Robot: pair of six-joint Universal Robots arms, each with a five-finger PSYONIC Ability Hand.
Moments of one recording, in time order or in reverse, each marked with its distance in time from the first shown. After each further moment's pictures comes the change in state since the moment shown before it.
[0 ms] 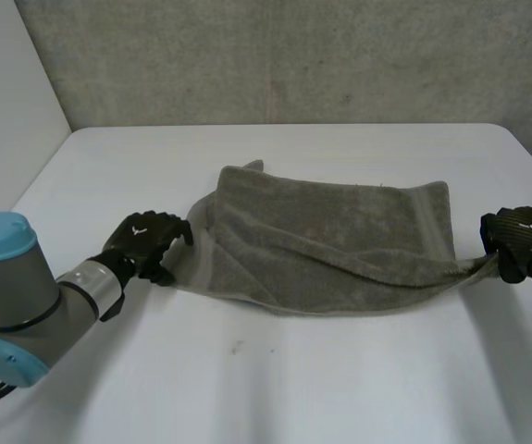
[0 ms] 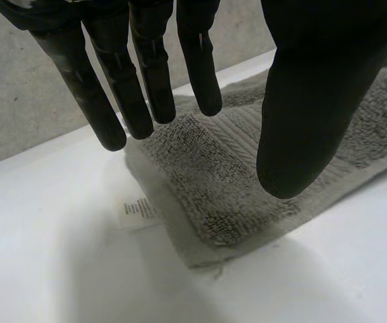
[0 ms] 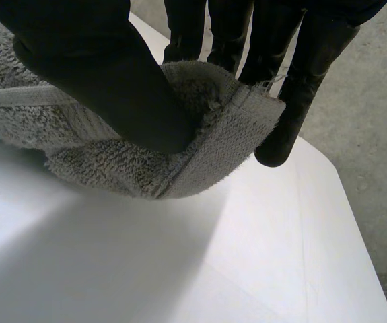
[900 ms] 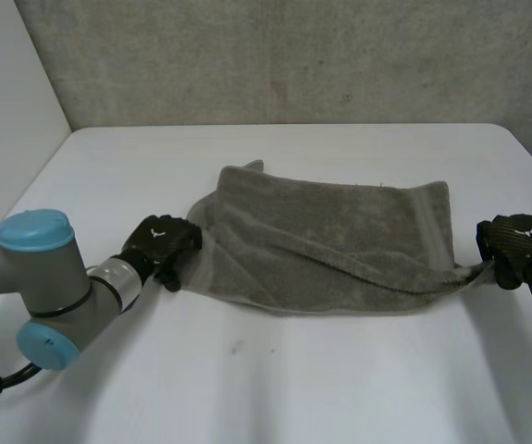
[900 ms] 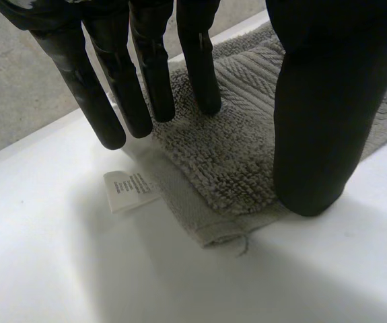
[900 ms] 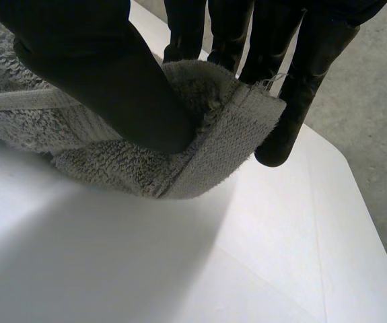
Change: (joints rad) left arm -0.056 -0.164 0.173 -0.051 -0.064 0.123; right arm 0.001 0.032 0.001 -0.005 0.000 -0.004; left_hand -0.018 -0.016 -0.017 -0.018 -0.033; right_hand 0.000 0.000 0.000 0.000 0.002
